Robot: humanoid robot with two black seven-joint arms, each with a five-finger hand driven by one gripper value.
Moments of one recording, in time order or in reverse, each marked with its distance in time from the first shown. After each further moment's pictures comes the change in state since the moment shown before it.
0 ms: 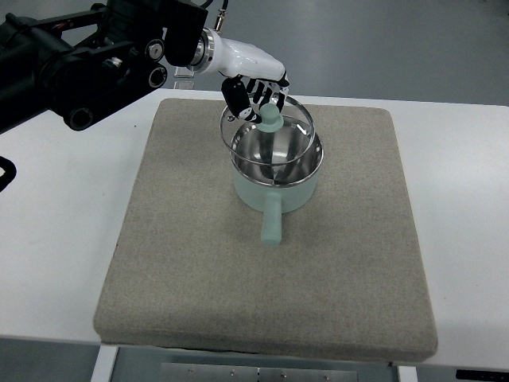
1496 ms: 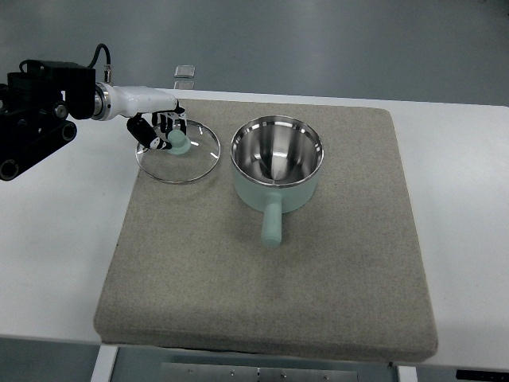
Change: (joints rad) left arm 0.312 0.209 0.001 0.048 -0.026 0.224 -0.014; right arm 0.000 0.000 0.000 0.000 0.000 0.000 0.000
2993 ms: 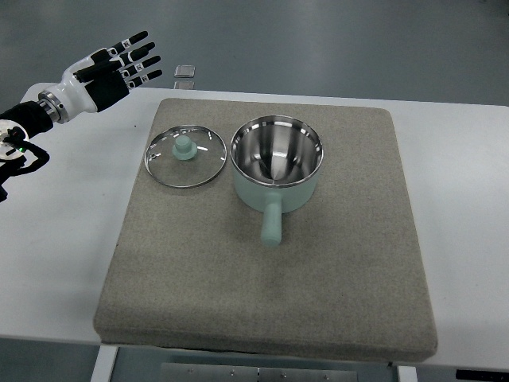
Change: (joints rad) left arm 0.127 -0.026 -0.059 0.329 -2.008 -0.310 0.168; right arm 0.000 0.000 0.003 0.001 0.004 0.005 0.000
